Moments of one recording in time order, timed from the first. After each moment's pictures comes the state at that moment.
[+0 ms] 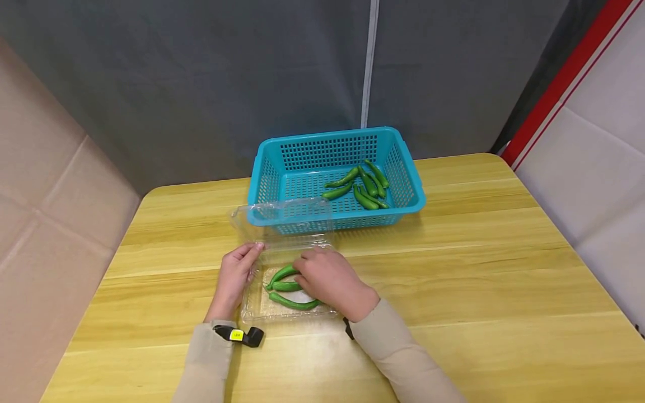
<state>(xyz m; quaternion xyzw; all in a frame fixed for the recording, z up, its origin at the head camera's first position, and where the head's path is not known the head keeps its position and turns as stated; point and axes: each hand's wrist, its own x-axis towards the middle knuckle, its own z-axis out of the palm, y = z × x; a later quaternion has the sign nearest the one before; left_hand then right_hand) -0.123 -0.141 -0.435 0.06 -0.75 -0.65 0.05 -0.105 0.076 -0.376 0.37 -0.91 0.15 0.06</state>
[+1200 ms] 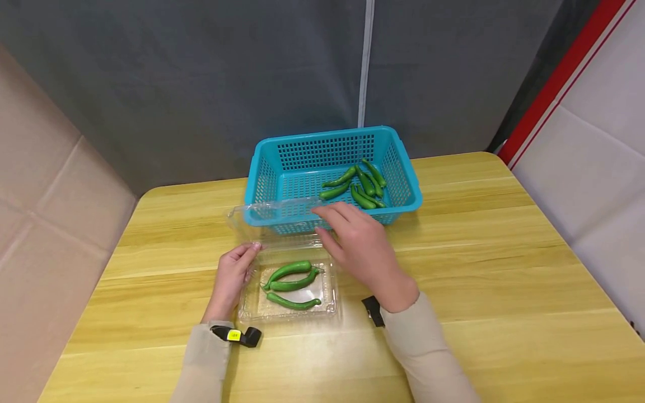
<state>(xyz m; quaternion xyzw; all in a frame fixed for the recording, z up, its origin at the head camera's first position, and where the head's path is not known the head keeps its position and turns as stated) -0.114 -0.135 -0.409 0.07 -0.74 -0.66 0.01 -0.113 0.130 -0.314 0.35 -0.85 0.29 0.29</state>
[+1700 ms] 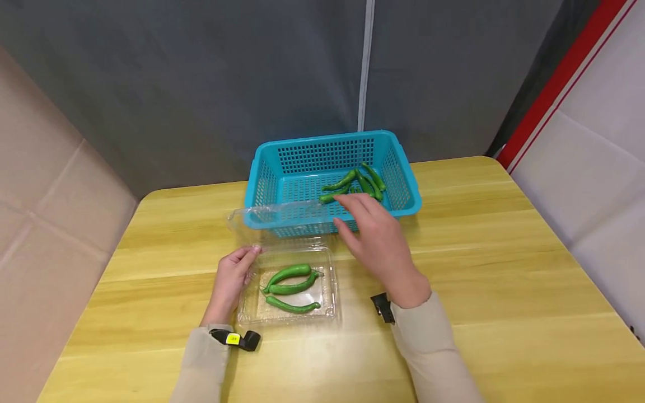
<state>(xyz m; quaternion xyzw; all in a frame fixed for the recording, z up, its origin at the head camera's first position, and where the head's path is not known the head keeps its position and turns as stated) -0.114 -0.136 -0.410 0.07 -0.75 -0.66 0.01 -0.122 0.150 -0.314 0.29 -0.85 0.31 0.31</state>
